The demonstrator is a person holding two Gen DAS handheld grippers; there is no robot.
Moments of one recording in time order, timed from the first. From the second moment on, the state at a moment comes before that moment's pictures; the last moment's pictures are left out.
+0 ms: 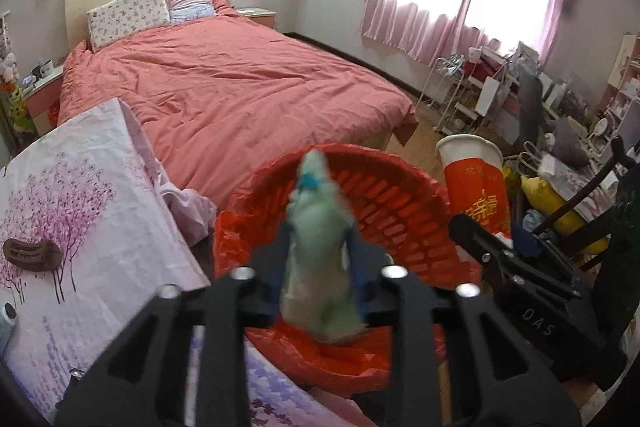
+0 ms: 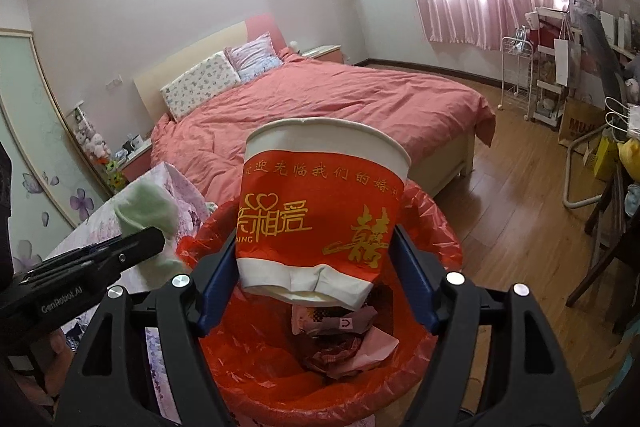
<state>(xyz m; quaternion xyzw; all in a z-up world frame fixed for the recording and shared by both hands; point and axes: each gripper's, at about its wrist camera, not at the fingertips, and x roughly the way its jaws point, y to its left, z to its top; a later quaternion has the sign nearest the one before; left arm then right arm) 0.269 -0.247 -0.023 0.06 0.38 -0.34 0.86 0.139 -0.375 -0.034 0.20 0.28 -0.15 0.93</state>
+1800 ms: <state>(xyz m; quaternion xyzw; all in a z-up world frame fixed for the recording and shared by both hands) 0.256 0.077 -0.067 0.04 0.43 0.02 0.90 0.142 -0.149 -0.030 0.06 0.36 0.03 0.93</state>
